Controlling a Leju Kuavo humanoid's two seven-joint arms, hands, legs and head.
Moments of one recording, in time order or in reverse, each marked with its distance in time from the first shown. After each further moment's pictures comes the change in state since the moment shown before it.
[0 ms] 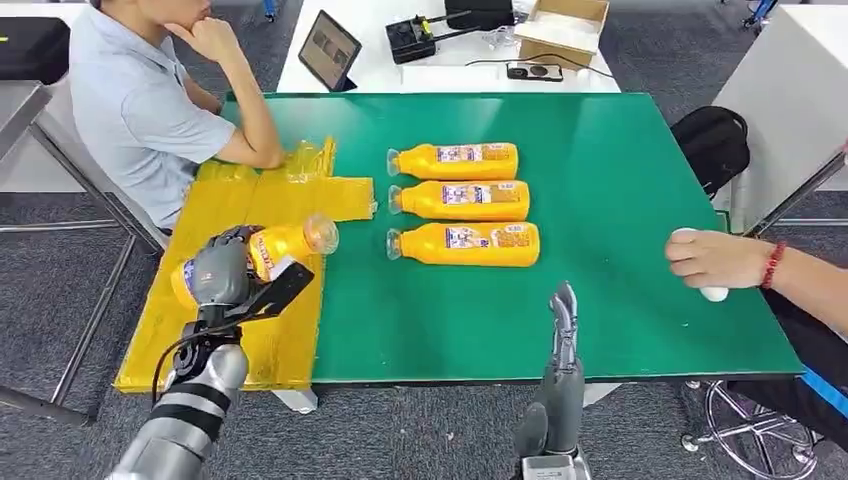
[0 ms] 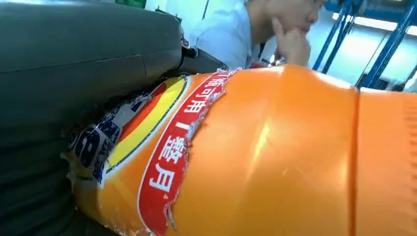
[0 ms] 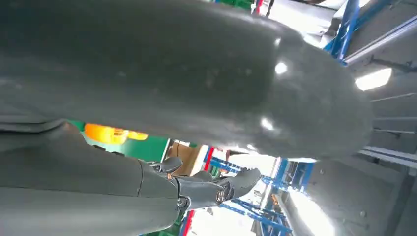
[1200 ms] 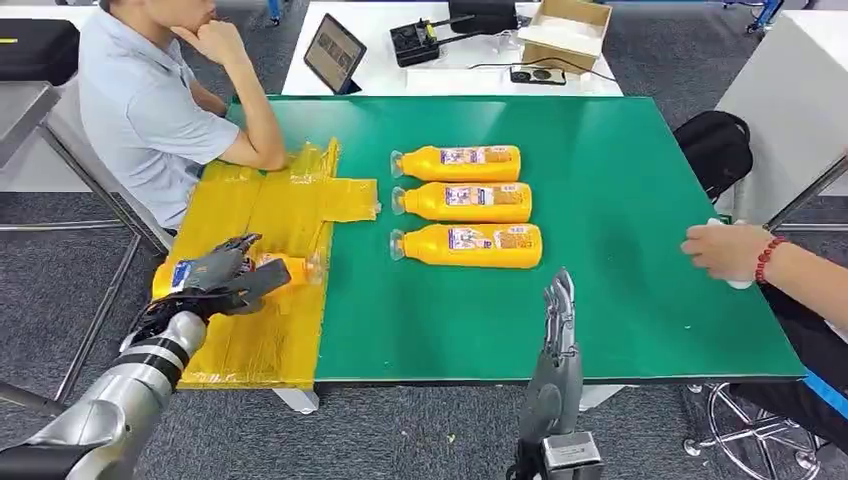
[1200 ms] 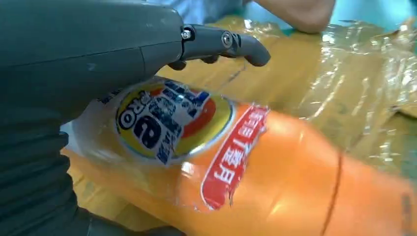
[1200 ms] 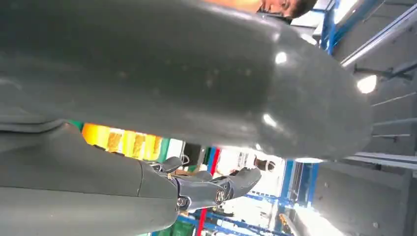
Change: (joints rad) left arm -0.240 0.124 0.048 0.449 0.011 -0.497 -0.111; right arm -0.030 0.038 -0.057 0.008 -0.089 0.174 0.000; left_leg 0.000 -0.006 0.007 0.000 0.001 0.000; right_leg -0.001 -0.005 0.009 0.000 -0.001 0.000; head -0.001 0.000
